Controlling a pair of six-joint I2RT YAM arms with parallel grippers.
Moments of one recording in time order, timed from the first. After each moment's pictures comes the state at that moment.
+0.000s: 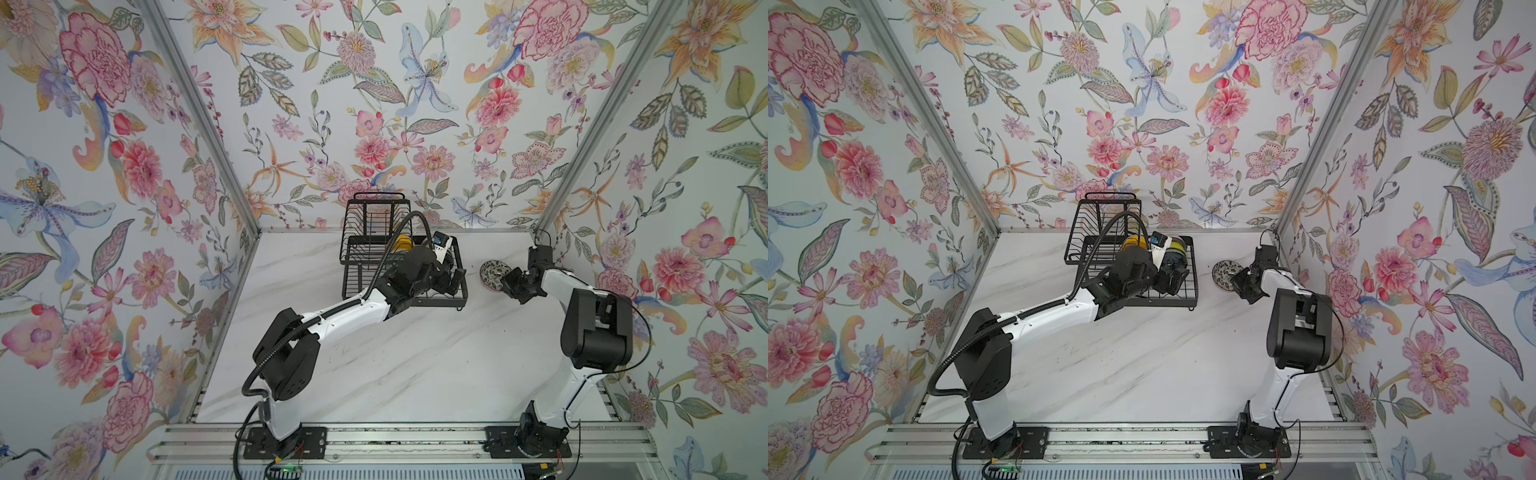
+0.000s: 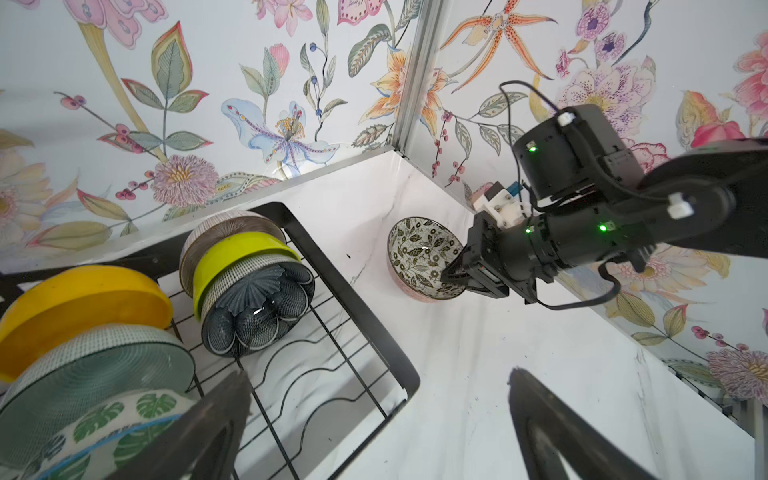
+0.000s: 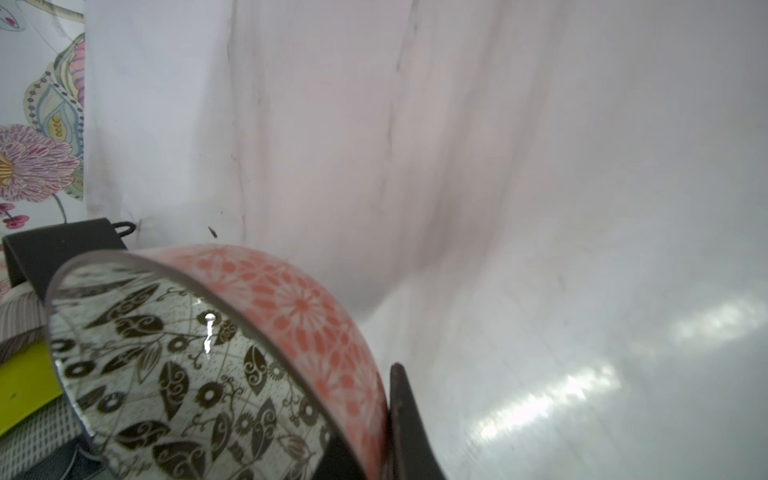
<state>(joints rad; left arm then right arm) -0.87 1.83 1.47 0.00 -0.05 -0.23 -0.15 1.82 1.18 -0.43 -0.24 0.81</state>
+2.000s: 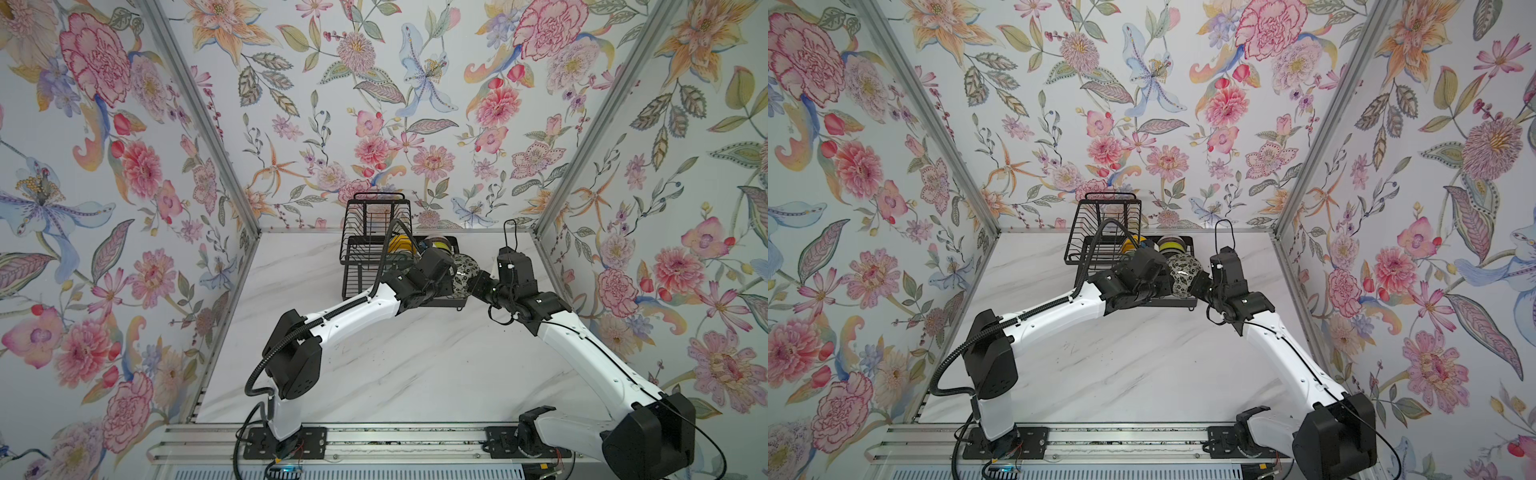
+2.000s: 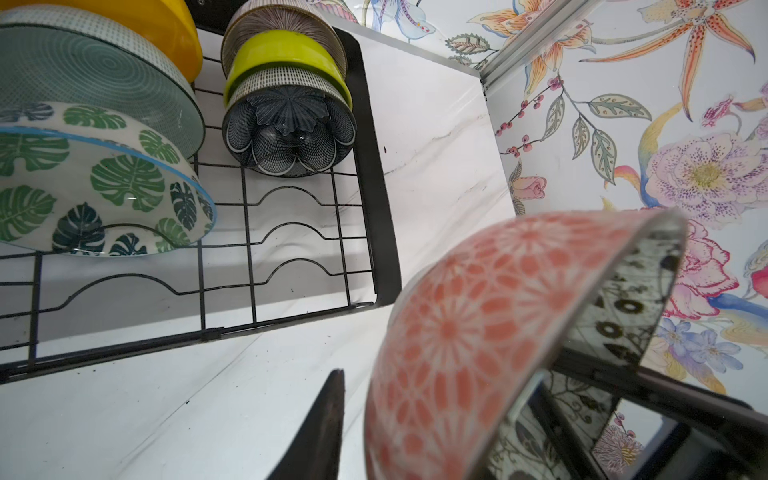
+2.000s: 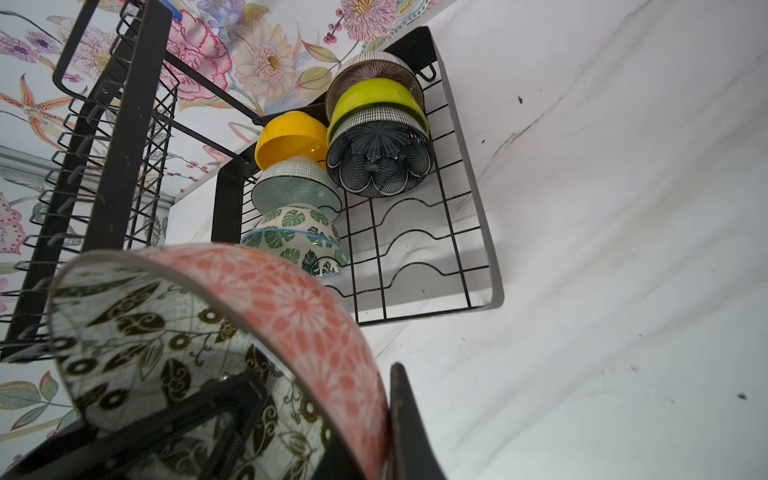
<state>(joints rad) -0.91 1.89 1.66 -0.45 -0.16 -0.84 0.35 1.21 0.99 -0.44 -0.05 0.71</state>
